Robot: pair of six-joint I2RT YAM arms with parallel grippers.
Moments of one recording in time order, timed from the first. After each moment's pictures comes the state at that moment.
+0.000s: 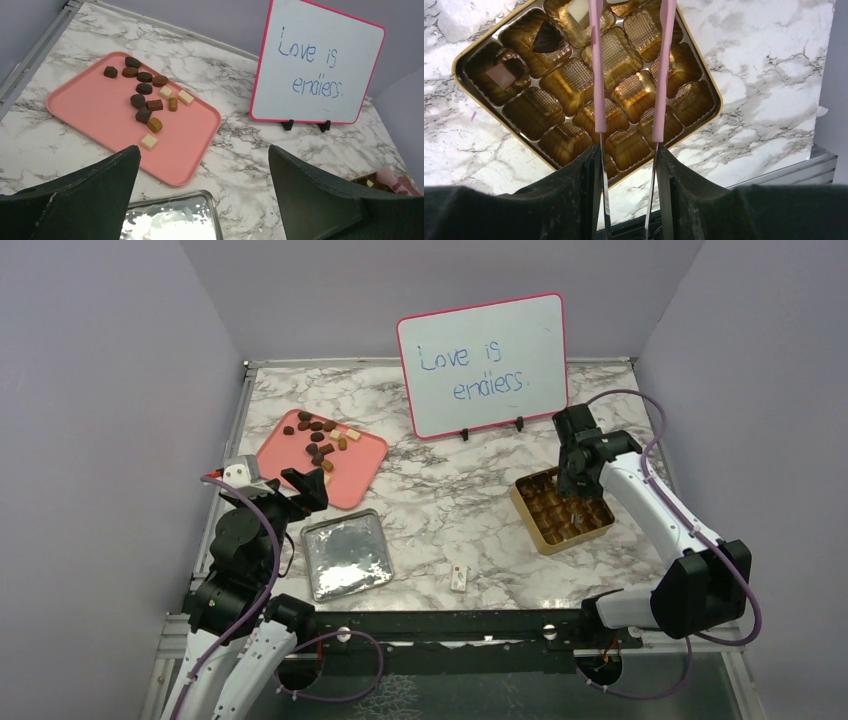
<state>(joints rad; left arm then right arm) -0.37 0.34 0.71 -0.45 -0.34 -0.41 0.27 1.35 1.13 -1.02 0.38 0.40</state>
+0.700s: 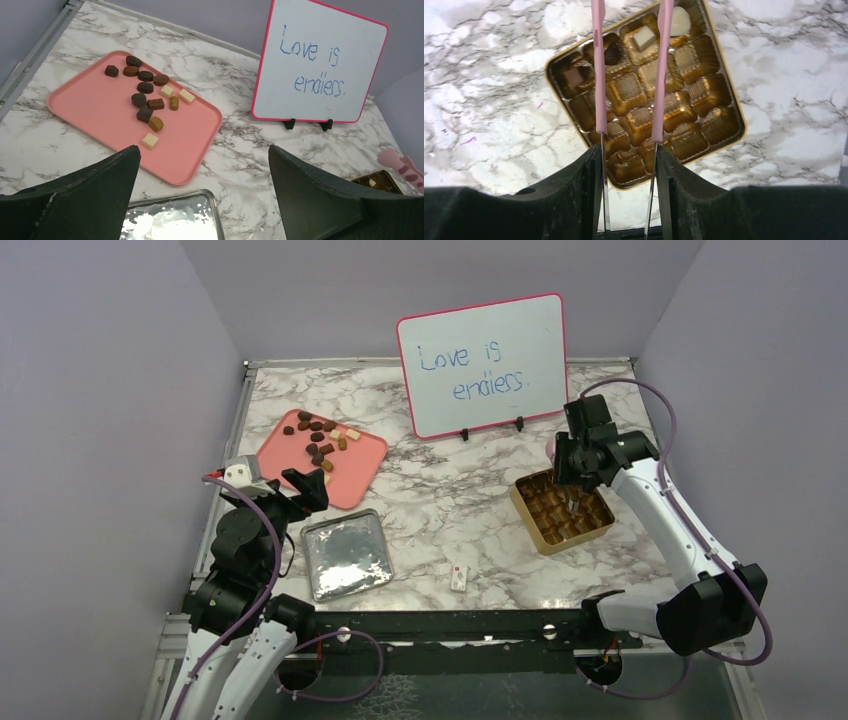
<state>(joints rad) -0.37 0.34 0.70 -0.45 -0.34 -0.41 0.27 1.27 1.19 -0.97 0.26 0.31</state>
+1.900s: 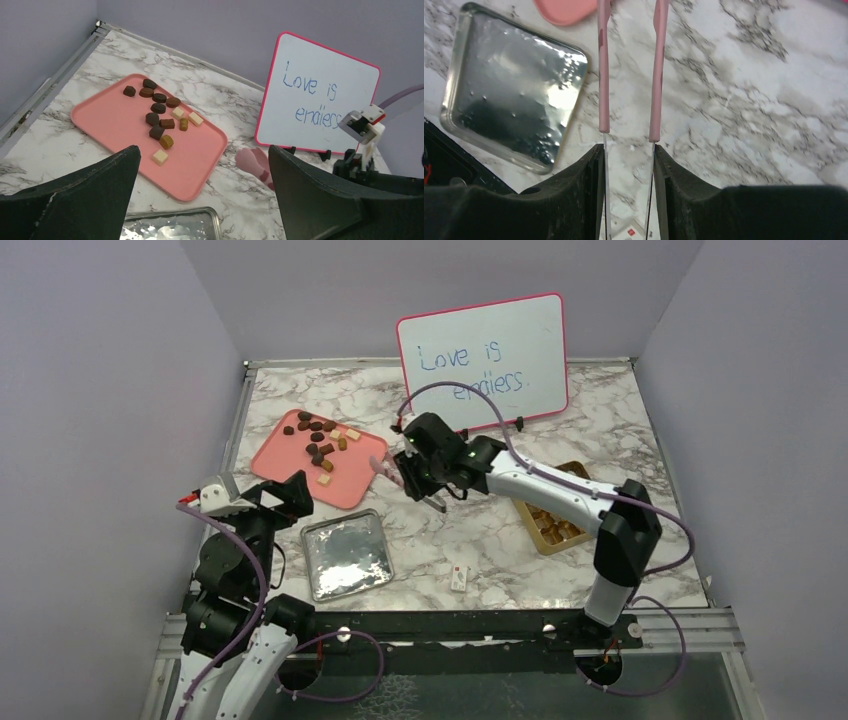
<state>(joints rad) -0.37 0.23 0.70 -0.45 -0.43 -0.41 0.91 1.72 1.46 -0.60 0.06 0.25</state>
